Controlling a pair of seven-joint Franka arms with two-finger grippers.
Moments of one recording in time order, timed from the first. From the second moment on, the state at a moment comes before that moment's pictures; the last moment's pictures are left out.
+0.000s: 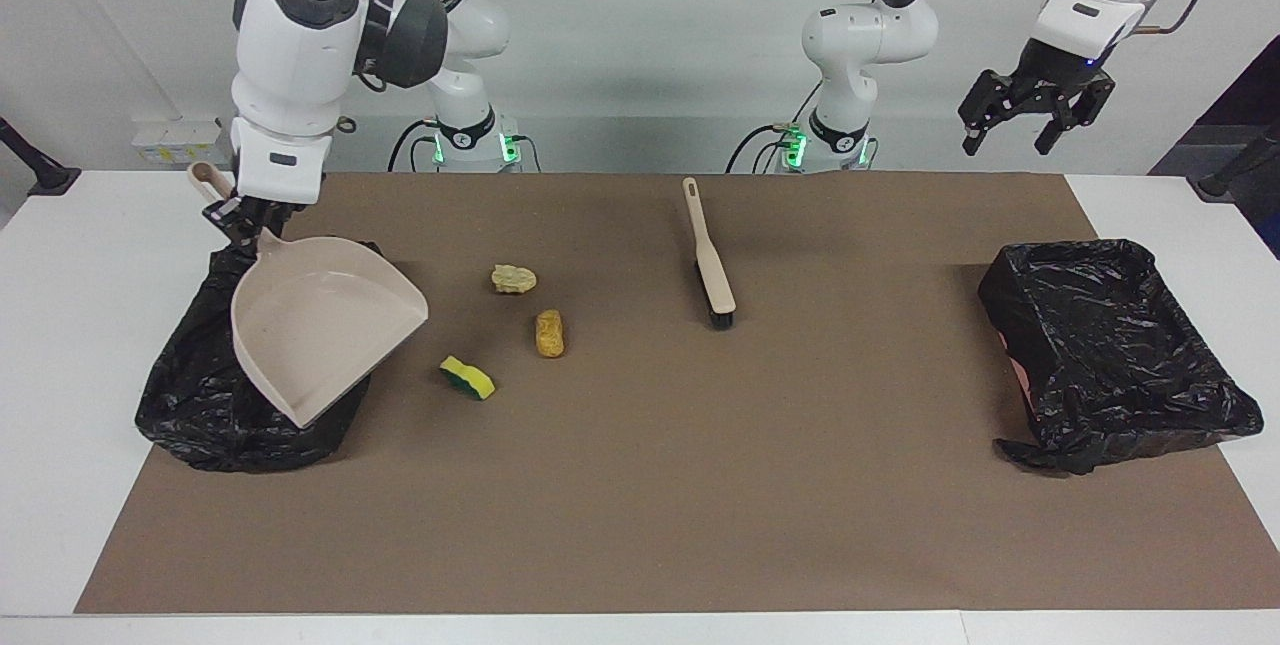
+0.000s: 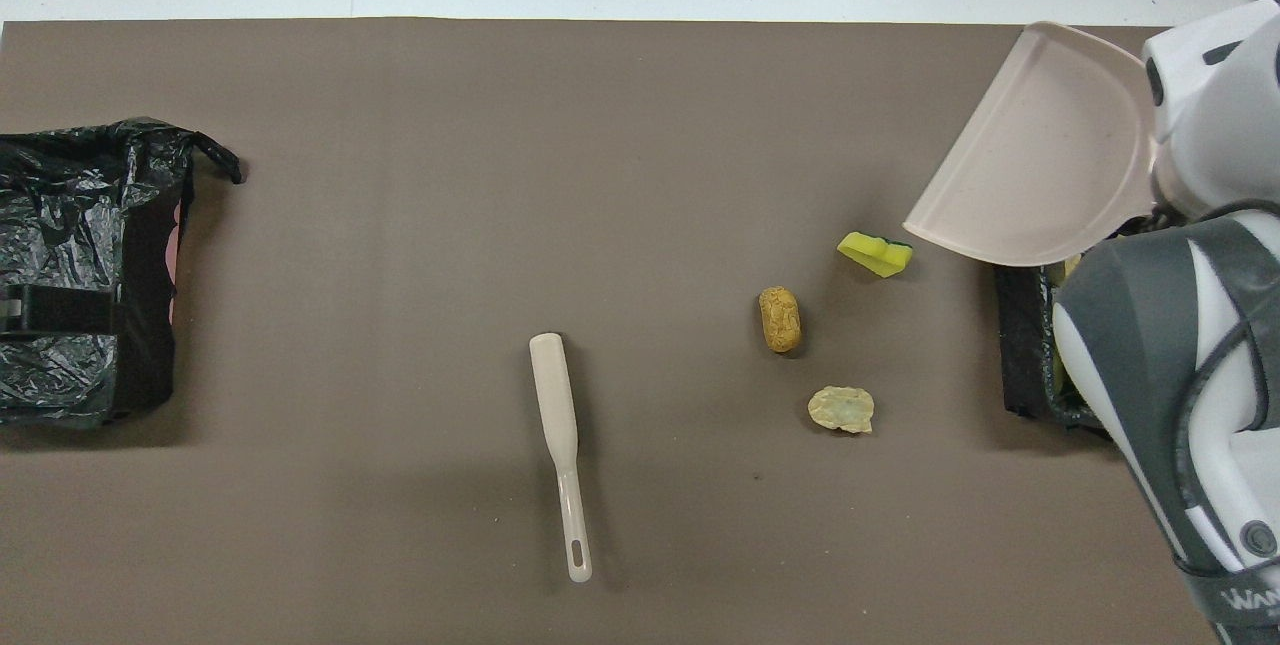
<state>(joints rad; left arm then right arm) 0.02 -0.21 -0.05 -1.72 -0.03 1.57 -0.03 0.19 0.20 0.10 -1.47 -0.39 1.67 -0.32</state>
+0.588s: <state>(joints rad) 0.02 -0.21 -0.05 -1.72 -0.03 1.57 -0.03 0.39 0.54 0.10 -1.20 -0.17 1.76 0.32</state>
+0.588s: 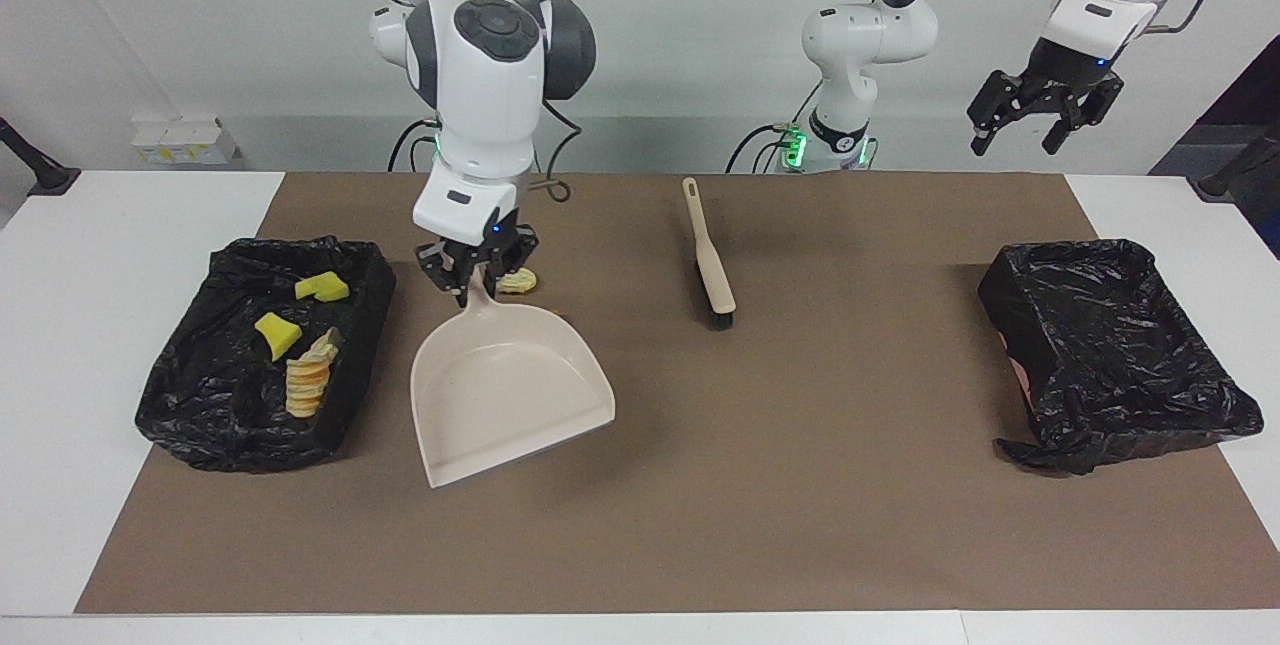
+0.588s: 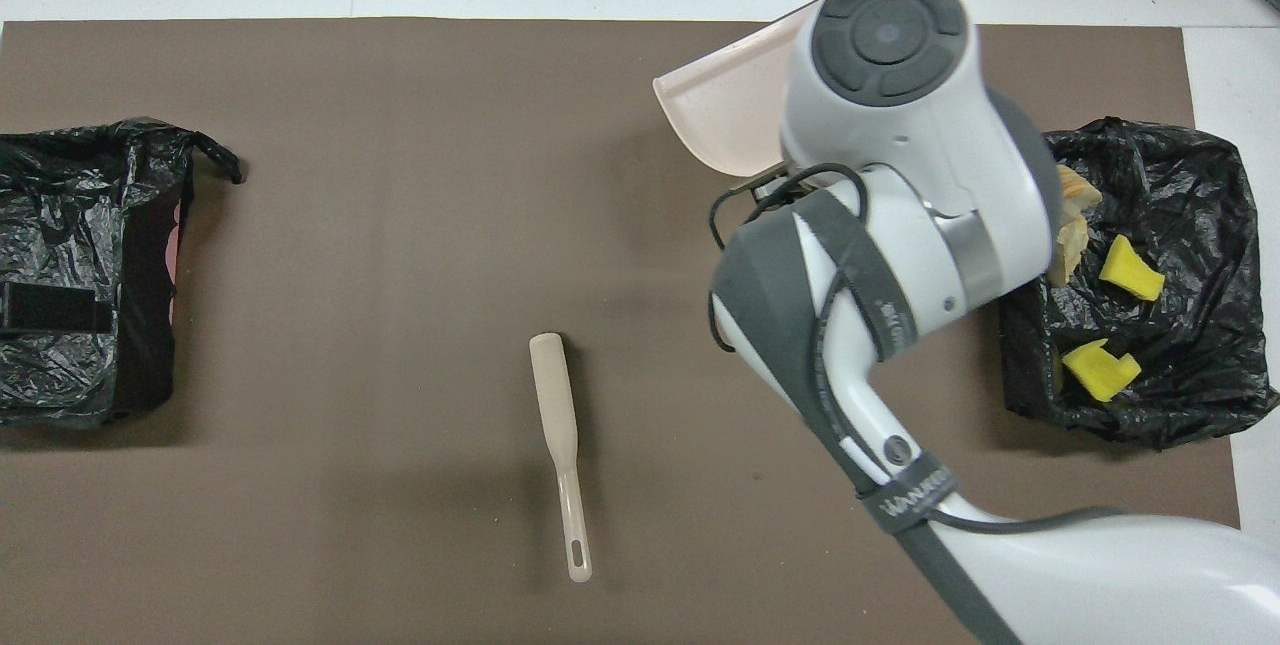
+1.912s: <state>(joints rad) 0.02 -0.21 -0.05 -1.72 -0.03 1.57 -0.03 0.59 0.80 0.15 -1.07 -0.11 1.99 0.72</state>
